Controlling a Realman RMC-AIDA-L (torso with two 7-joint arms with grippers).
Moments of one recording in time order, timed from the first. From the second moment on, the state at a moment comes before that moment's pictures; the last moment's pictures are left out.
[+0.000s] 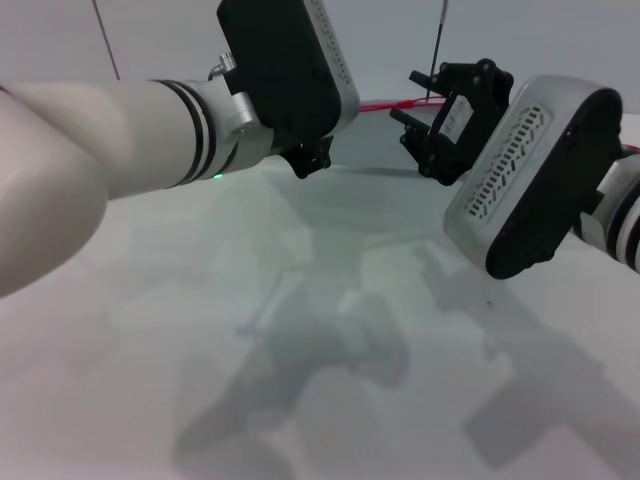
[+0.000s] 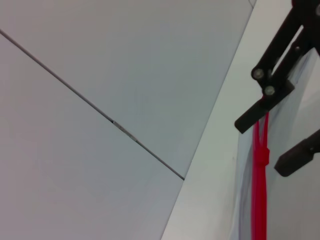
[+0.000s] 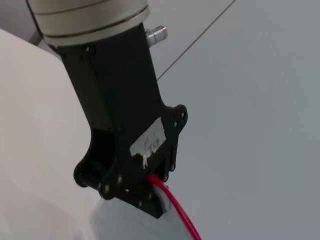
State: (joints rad) left arm -0.43 -2.02 1.88 1.63 2.86 0.79 -2.52; right arm 0.25 2.03 -2.01 -1.57 -2.71 -0.32 2.25
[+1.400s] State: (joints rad) left arm -0.44 -2.02 1.89 1.65 2.87 0.80 -2.52; right arm 0.31 2.03 -2.00 -1.53 -2.78 -0.36 2.35
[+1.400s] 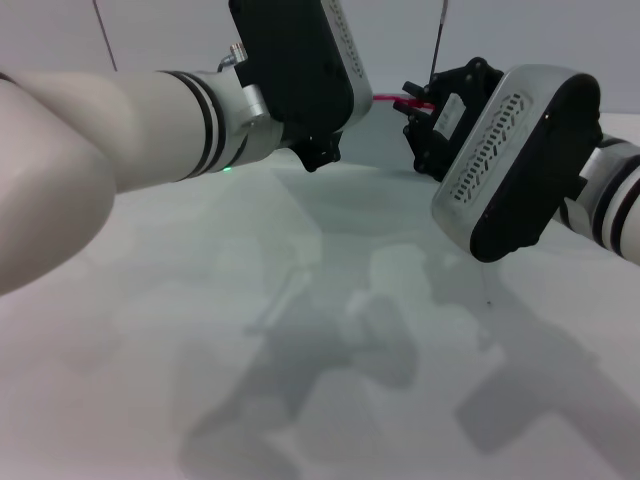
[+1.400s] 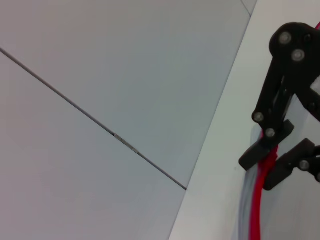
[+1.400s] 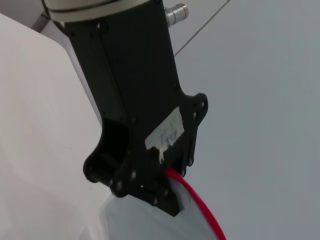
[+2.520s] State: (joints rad) left arm -0.38 -2.02 1.82 1.71 2.87 0.78 -2.51; right arm 0.28 2.03 -1.86 -1.49 -2.79 -0.36 2.35
